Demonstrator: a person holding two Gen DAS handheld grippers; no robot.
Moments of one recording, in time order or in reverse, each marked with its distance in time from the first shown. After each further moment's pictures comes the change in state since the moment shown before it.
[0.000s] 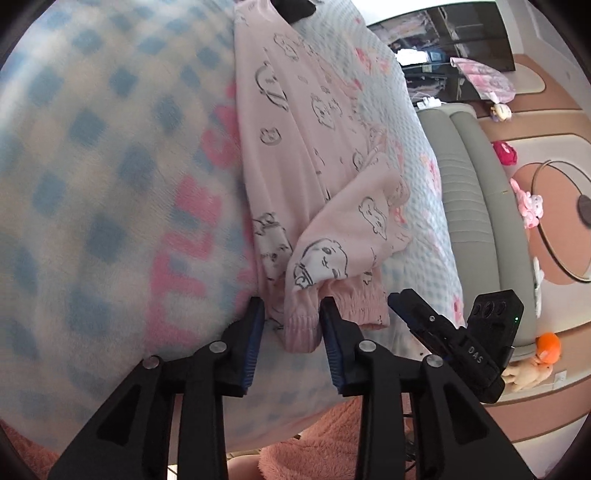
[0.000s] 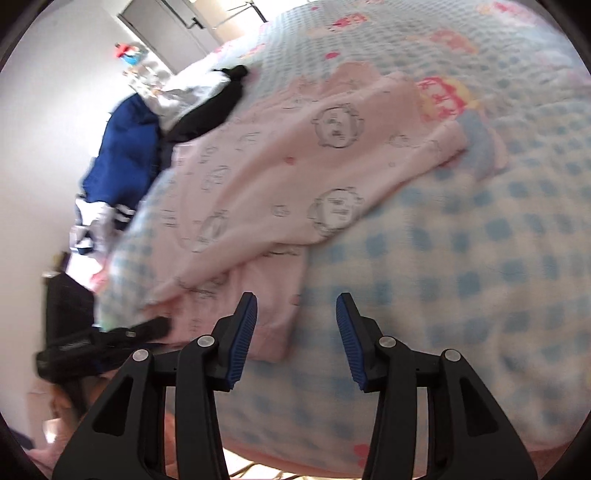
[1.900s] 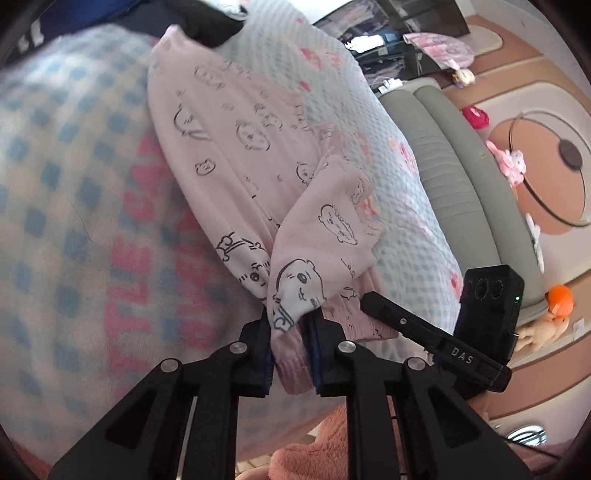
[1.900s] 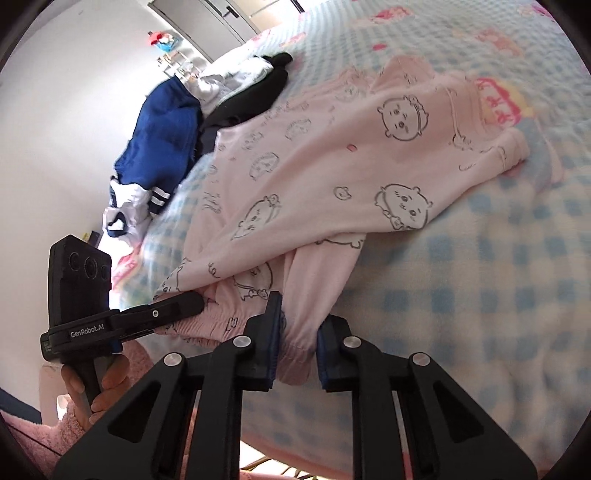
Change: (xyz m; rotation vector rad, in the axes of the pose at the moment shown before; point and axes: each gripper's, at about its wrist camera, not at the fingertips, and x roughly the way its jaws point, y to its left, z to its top) left arm 0.001 -0.054 0.001 0.220 -0.017 -0.013; right arm 0.002 0.021 0.001 -0.072 0.021 0.124
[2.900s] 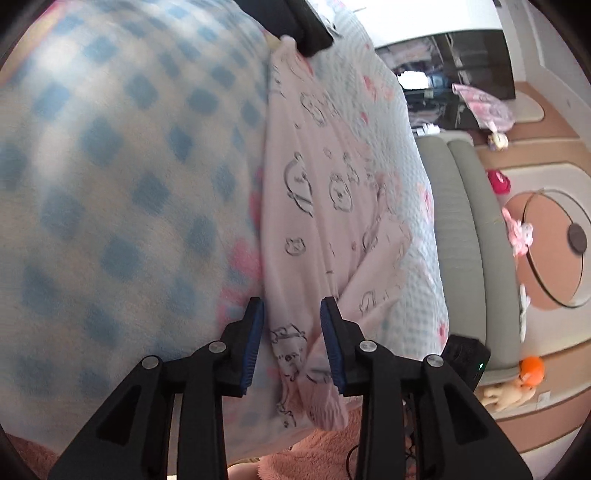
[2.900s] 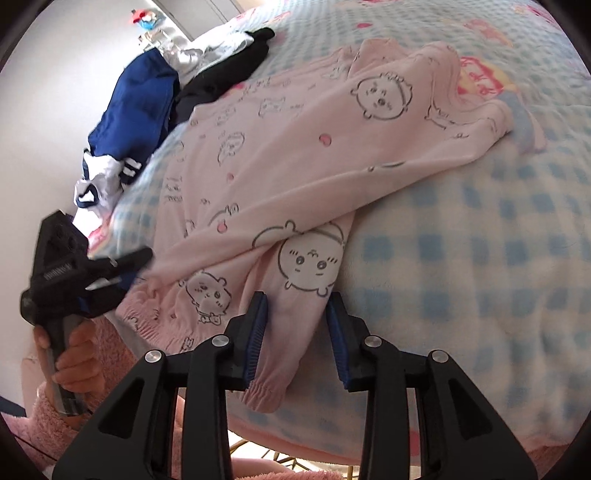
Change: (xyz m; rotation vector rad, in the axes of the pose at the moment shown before) left arm -0.019 0.083 0.013 -0.298 -0.050 -0.026; right arm 0.009 -0.009 -0.011 -0.017 0.101 -0.141
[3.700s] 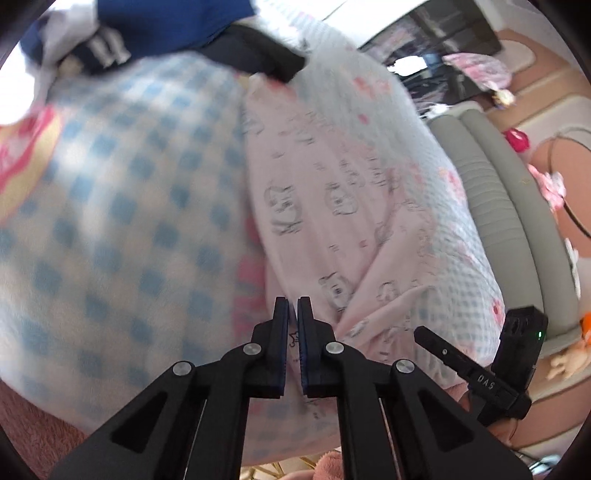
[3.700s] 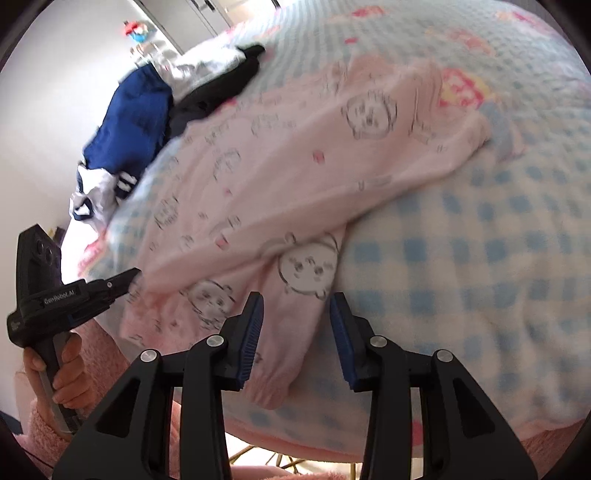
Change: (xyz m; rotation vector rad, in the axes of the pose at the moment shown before) left arm -0.019 -0.035 -0.021 0.262 -0.091 0.209; right arm -0.018 0.005 0.000 0.028 -0.098 -0.020
